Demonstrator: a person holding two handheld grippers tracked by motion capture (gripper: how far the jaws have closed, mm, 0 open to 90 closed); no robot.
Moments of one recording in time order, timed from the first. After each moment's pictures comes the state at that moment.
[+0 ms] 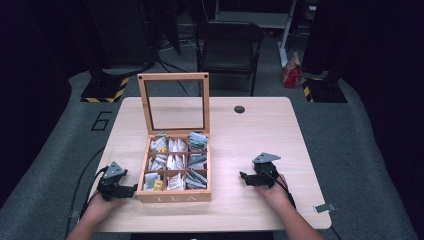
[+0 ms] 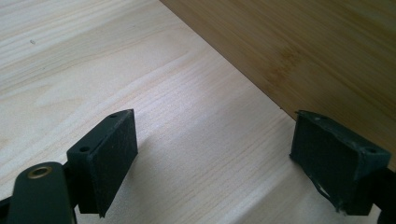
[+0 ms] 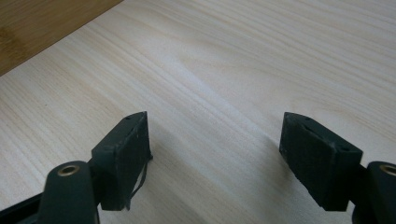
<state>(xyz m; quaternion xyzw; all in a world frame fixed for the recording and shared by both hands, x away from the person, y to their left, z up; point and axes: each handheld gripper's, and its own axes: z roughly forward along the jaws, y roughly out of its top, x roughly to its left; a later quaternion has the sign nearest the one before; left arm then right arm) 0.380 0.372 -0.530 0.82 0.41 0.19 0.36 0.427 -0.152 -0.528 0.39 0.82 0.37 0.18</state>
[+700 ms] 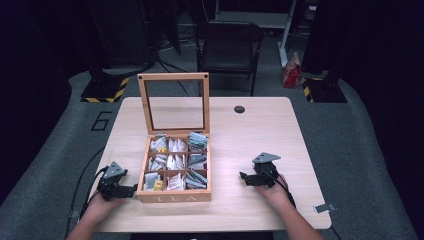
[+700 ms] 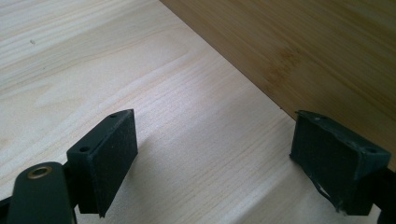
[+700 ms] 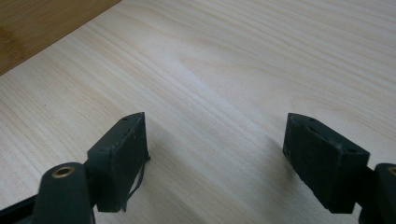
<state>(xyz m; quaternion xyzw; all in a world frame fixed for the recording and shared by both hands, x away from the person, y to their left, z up) 0.380 0.372 -0.530 0.82 0.41 0.19 0.36 0.428 -0.152 -0.528 0.40 0.82 0.37 0.18</state>
